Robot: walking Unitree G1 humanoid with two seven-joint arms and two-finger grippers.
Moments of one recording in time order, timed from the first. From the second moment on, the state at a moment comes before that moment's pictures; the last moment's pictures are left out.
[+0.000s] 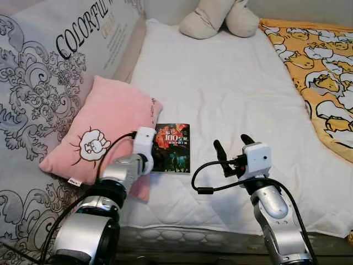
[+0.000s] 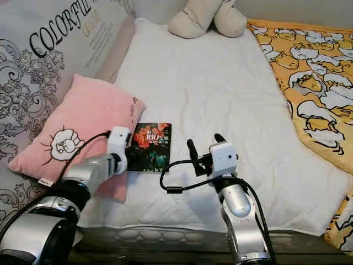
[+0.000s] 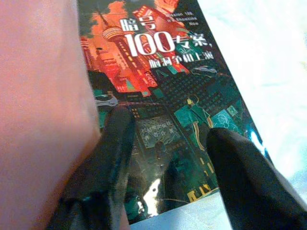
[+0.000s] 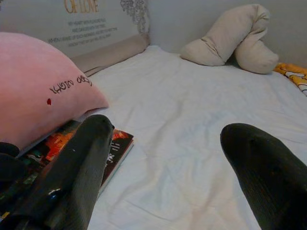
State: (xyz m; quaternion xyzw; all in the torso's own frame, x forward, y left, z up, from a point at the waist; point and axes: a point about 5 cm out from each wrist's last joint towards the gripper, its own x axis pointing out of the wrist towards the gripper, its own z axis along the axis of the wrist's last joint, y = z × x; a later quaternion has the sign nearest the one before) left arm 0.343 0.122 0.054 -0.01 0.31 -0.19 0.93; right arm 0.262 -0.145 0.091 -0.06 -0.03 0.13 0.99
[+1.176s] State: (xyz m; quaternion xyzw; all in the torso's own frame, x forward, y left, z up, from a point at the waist) left arm 0.307 0.150 0.087 0.06 0.06 -0.07 0.99; right arm 0.268 -0.195 0.091 -0.02 -0.04 -0.07 1.00
